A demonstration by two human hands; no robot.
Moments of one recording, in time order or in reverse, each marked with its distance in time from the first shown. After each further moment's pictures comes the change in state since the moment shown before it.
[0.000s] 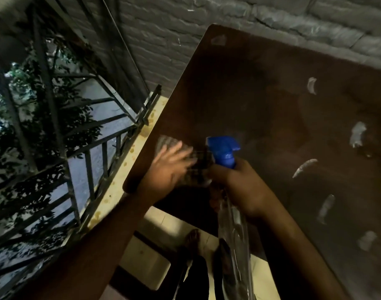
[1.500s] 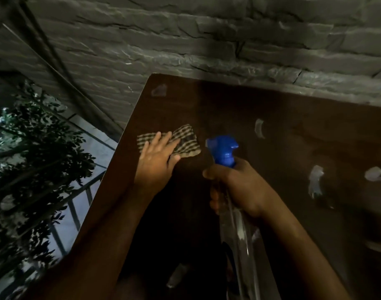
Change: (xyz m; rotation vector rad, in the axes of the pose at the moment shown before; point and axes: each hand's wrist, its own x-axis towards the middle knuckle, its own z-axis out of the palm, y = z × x) left_hand 0.230 0.022 0.019 0.174 -0.068 -0.316; right_hand 0.090 -0.071 -0.166 0.150 0.049 0.030
